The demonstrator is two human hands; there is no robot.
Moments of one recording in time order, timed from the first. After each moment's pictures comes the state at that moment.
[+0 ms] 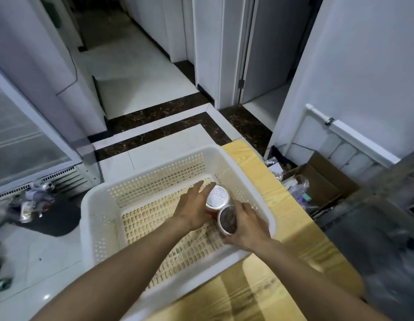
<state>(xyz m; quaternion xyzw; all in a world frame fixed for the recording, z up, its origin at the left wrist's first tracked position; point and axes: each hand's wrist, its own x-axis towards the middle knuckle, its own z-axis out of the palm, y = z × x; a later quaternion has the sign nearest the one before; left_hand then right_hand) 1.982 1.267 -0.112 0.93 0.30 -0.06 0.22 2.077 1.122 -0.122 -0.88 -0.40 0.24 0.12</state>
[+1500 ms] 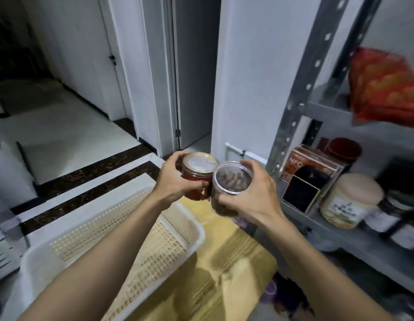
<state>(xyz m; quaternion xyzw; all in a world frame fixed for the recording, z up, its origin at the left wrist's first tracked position) 2.039 1.191 0.060 0.78 0.15 0.26 0.54 2.088 0.985 0.094 -0.86 -0.26 -0.05 0.44</state>
